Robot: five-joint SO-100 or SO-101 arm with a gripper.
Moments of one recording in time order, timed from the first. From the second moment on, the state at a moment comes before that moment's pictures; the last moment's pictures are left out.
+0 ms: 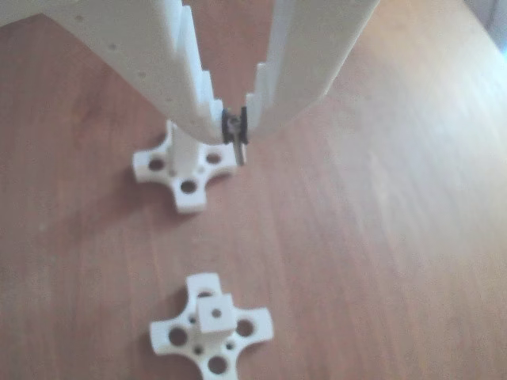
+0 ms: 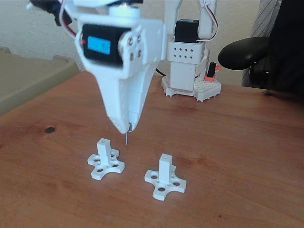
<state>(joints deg) -1.8 94.5 94.3 71.5 3.6</state>
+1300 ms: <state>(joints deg) -9.0 97.3 98.8 70.8 6.6</state>
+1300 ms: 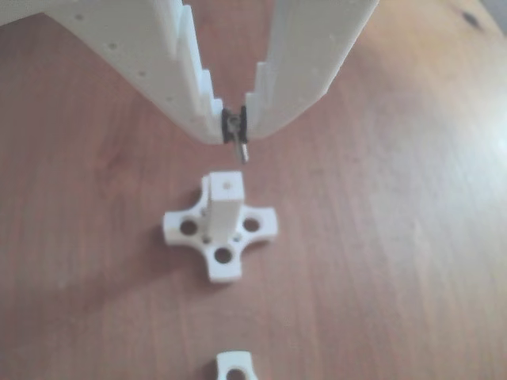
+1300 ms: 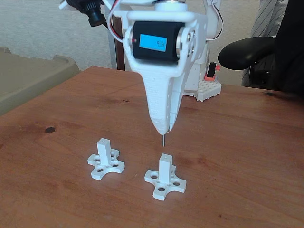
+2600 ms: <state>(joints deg) -9.5 95.7 98.8 69.9 6.6</state>
